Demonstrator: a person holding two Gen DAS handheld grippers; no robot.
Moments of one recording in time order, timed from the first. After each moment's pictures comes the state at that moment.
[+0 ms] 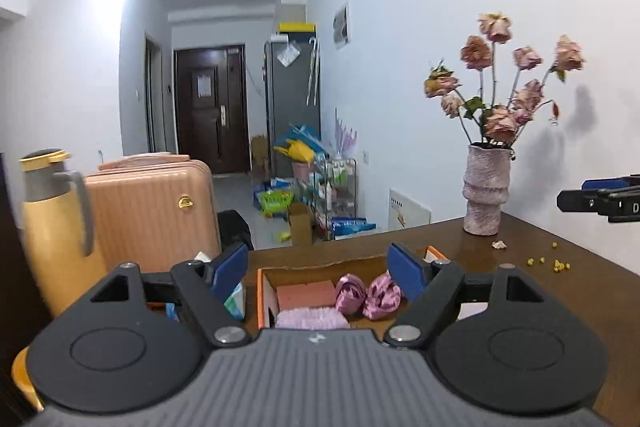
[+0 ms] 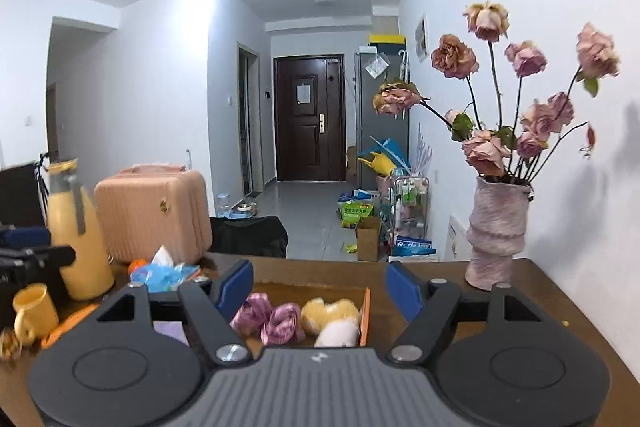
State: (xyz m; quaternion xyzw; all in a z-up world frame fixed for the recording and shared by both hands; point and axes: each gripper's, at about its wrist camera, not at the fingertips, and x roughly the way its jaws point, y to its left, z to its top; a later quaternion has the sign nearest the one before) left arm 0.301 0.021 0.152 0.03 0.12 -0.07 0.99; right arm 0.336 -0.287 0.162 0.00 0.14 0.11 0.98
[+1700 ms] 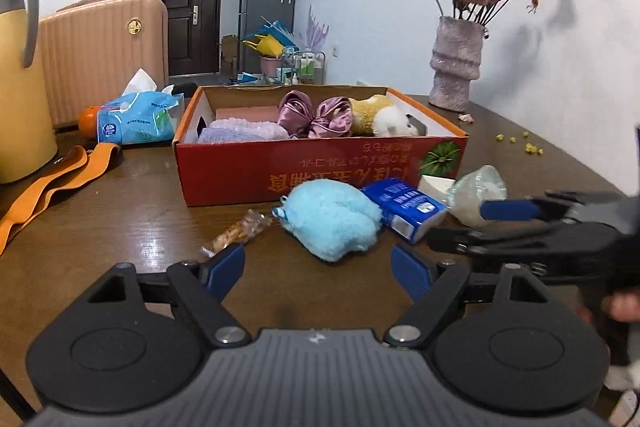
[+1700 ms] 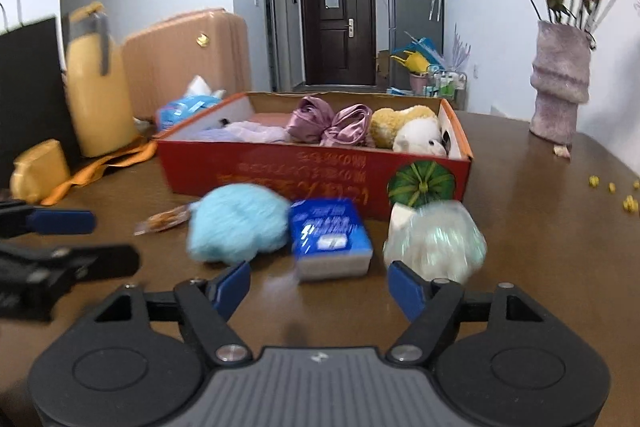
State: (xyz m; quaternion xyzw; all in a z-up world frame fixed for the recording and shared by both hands) left arm 0.301 -0.003 -0.008 0.00 0.27 -0.11 0.96; right arm 0.340 -0.214 -0.027 -0.02 0.29 0.15 0.95
